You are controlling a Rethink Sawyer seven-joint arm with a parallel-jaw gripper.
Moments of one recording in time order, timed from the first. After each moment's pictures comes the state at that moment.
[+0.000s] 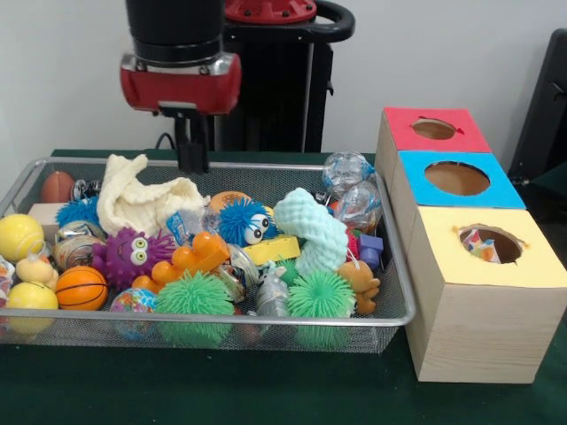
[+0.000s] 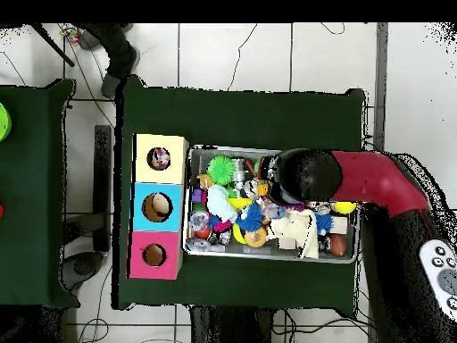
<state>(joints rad) -0.73 -0.77 0.52 1.57 -0.44 0.86 1.86</state>
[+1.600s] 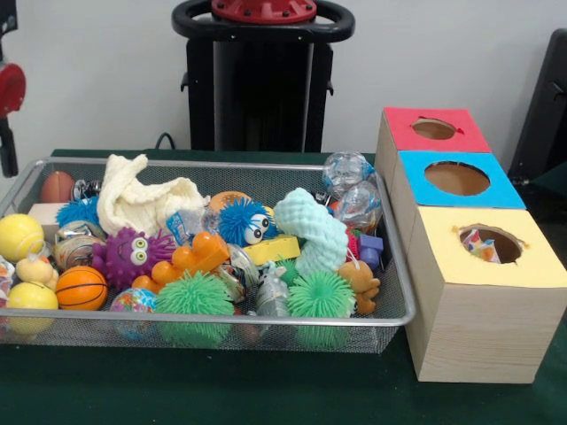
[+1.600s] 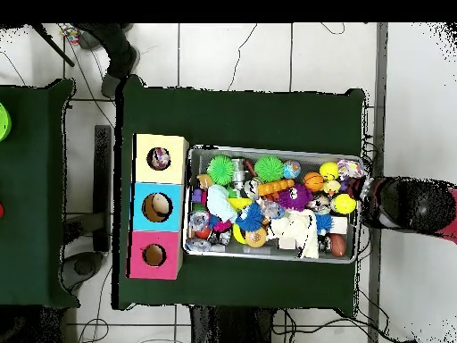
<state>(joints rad) -1.04 -0.69 0.59 1.48 -0.61 0.87 1.74</state>
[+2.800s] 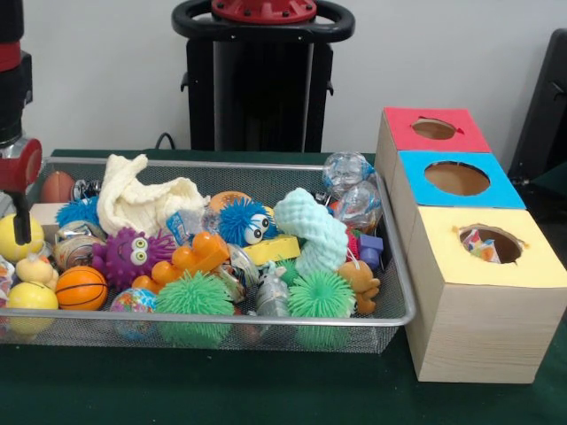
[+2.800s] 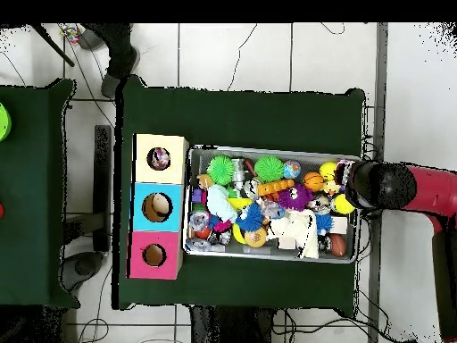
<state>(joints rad) -0.96 -0.55 0.59 1.36 -0.76 0.85 1.73</state>
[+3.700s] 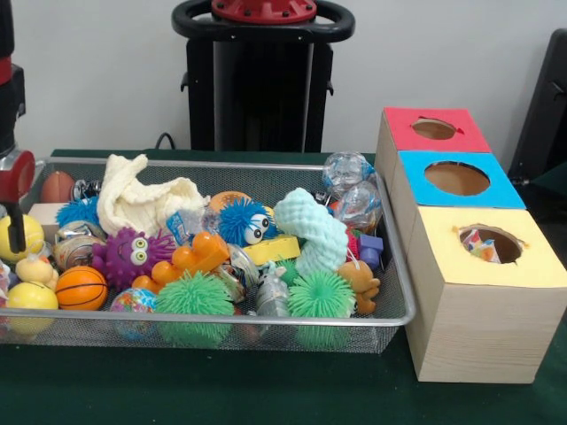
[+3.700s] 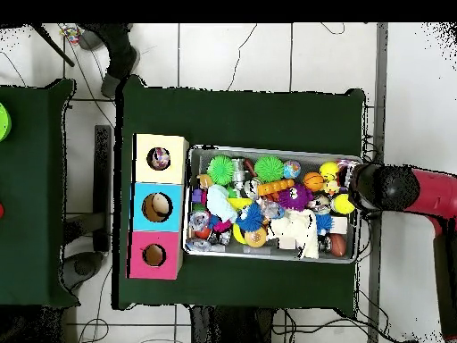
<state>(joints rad) -0.99 -0.50 0.60 1.33 -0.76 0.85 1.72</state>
